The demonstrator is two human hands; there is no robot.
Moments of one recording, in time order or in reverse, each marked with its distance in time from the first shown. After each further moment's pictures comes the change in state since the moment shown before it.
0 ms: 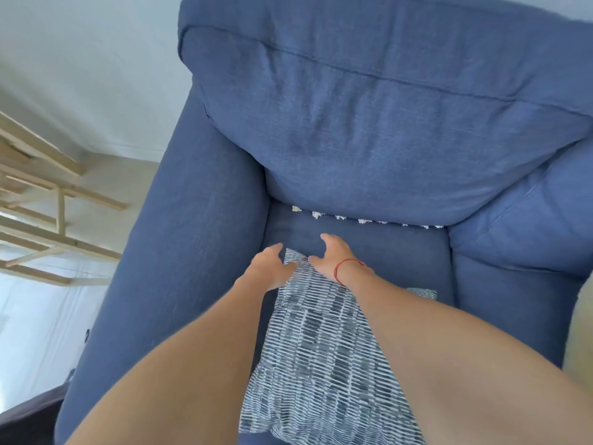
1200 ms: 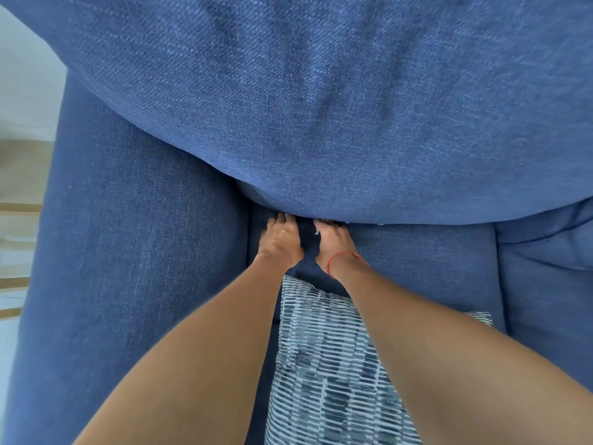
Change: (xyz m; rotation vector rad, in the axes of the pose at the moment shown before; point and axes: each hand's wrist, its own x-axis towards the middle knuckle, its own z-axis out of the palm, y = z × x) left_hand 0.221 0.029 0.022 0.448 0.053 0.201; right_hand 0.192 0.022 0.029 -0.122 0.054 0.044
